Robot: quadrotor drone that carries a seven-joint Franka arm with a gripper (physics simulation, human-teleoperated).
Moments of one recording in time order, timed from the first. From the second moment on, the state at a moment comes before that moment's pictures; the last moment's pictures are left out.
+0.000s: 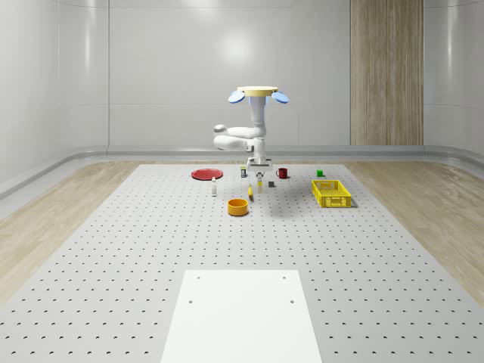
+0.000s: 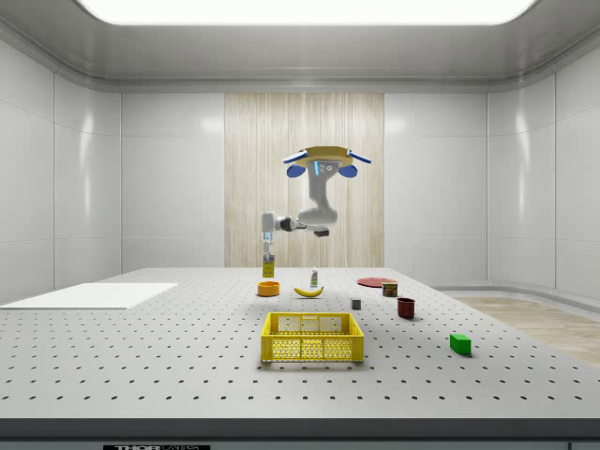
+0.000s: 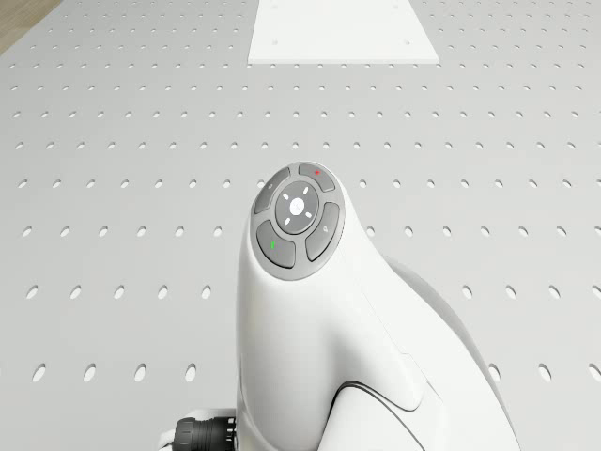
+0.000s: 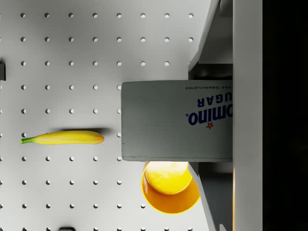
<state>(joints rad) -1.16 -1.49 1.38 -2.87 -1.78 1.53 1.69</state>
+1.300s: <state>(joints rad) -1.17 -1.51 1.39 -2.87 -1.77 1.56 1.69</state>
